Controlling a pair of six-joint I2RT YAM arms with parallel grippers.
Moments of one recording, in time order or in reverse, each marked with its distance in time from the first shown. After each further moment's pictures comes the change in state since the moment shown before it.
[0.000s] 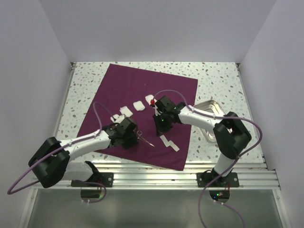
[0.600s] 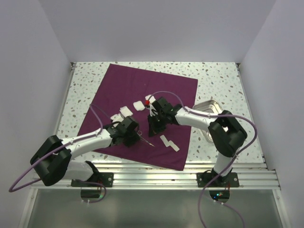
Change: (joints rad) left arm -0.020 0.032 0.037 -0.003 -0.065 -0.226; right arm 0.017 0.036 -0.020 0.158 -0.142 0.030
